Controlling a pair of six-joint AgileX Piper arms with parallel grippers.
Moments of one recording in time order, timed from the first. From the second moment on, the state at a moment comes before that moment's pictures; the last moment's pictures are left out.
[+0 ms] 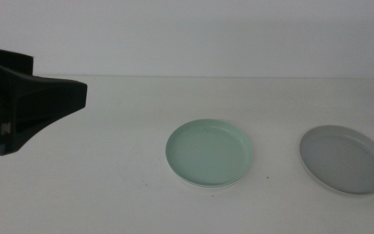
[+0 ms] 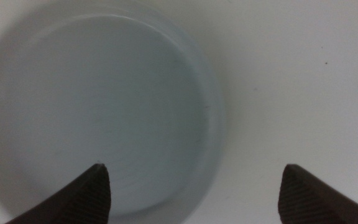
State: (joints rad) left arm -0.22 0.77 -1.05 -0.58 0.94 0.52; right arm -0.19 1.69 -1.23 0.04 0.96 0.12
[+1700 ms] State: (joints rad) left arm -0.22 0.77 -1.05 -0.58 0.94 0.52; right arm 0.35 2.04 -1.65 0.25 1.03 0.14
